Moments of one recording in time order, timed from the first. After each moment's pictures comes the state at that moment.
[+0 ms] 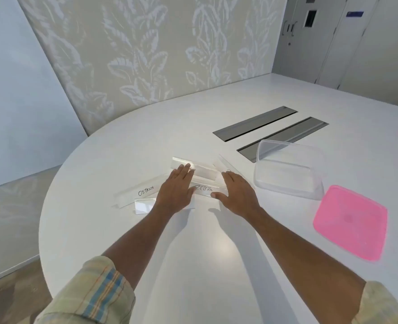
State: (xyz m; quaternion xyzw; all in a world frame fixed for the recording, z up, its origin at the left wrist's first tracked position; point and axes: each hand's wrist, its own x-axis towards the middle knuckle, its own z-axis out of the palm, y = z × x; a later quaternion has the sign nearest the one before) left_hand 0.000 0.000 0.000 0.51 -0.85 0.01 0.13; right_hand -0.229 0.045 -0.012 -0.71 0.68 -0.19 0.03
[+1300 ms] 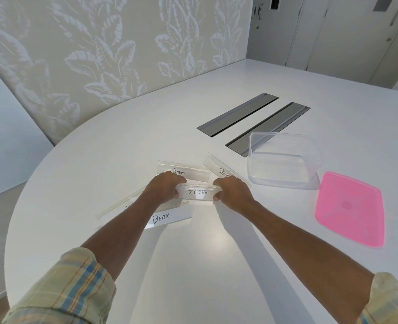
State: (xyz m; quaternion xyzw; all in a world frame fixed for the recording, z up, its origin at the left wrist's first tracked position) left_hand 0.009 -0.100 -0.004 0.48 -0.88 -0.09 -0.02; right_hand -0.226 0.003 -0.020 -0.65 0.74 -0.14 0.12
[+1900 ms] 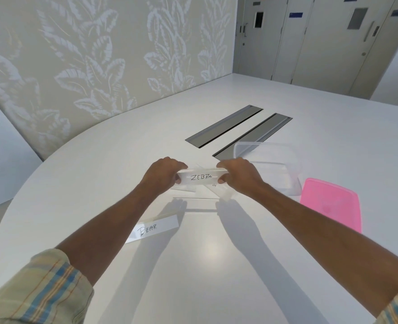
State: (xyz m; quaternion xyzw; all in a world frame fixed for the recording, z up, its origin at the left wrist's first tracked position) left_hand -0.039 -0.091 0.073 0.42 -0.91 0.00 0.07; right_hand -0.288 0.006 0.063 -0.66 0.73 -0.17 0.03
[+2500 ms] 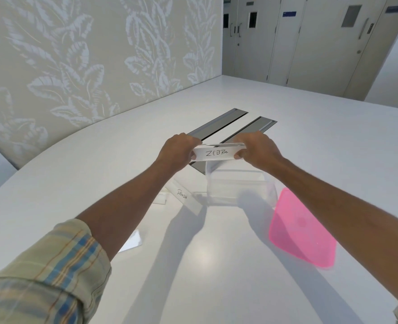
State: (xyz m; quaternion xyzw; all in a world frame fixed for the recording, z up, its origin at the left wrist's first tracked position) left_hand -0.217 -0.102 0.129 0.39 -0.91 0.06 0.11; right_hand -0.454 -0.005 0.121 -0.62 0.75 -0.22 0.03
